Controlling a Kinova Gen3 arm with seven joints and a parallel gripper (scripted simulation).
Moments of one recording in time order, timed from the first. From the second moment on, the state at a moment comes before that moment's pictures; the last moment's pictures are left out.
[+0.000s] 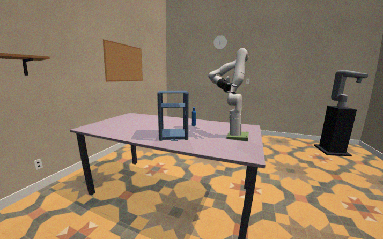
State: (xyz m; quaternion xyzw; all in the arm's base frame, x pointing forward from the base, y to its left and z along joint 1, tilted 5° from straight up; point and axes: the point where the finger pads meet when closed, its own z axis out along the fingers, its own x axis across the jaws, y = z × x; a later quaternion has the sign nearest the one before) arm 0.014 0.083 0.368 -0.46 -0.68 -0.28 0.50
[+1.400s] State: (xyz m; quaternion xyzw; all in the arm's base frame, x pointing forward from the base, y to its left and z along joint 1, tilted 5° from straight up) arm 0.018 0.079 0.388 -0.47 -0.68 -0.28 0.49
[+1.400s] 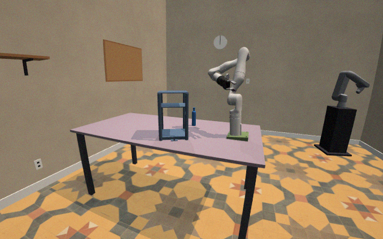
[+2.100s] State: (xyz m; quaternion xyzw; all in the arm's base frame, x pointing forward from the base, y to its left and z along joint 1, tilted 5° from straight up) arm 0.140 -0.050 0.366 -0.56 -0.75 -0.18 0.30
